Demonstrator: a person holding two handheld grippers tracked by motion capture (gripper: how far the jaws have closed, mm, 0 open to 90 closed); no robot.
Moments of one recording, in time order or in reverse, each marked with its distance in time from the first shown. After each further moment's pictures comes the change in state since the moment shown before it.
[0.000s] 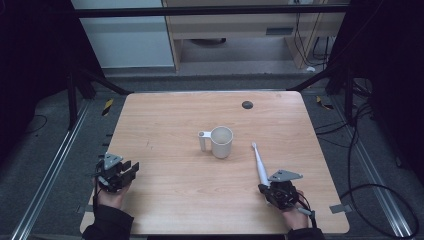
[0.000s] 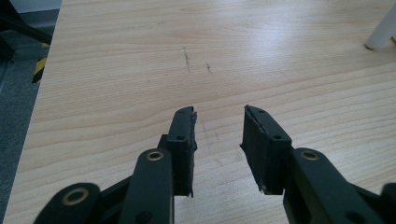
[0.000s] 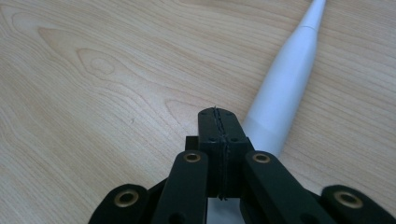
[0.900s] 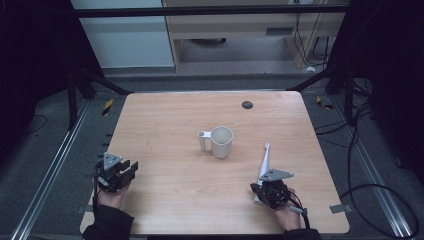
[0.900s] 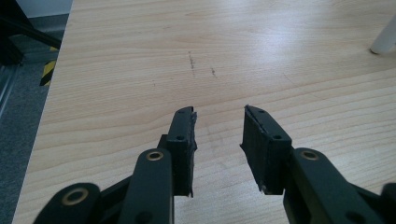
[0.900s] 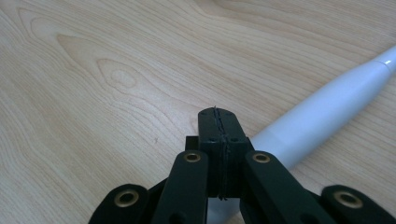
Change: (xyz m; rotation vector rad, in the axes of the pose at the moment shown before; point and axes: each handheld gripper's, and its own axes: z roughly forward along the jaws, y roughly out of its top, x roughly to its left) left arm 0.000 0.000 -0.001 -0.016 0.021 -0.002; right arm 0.014 0.009 0.012 -0.010 0.027 -0.037
